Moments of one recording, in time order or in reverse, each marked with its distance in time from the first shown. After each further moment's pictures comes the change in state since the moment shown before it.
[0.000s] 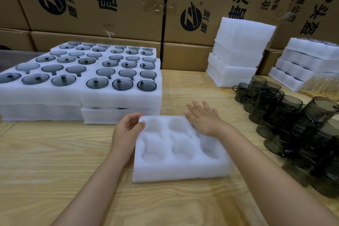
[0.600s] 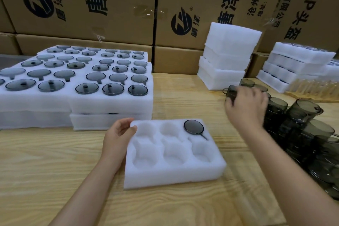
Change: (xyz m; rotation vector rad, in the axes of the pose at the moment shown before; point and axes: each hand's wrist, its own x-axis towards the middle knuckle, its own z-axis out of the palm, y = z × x) left_hand 0.001 0.000 -0.001 -0.002 -0.009 -0.018; right_hand -0.039 0.057 -0.053 -0.194 0.816 0.301
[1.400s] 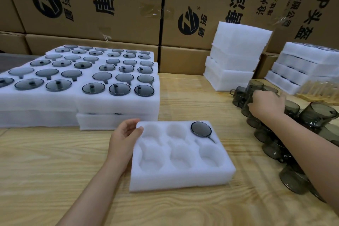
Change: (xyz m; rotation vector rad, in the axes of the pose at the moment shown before) left_hand 0.000 0.000 0.000 -0.021 0.000 -0.010; right_hand 0.058 0.040 0.018 -0.360 -0.261 0.009
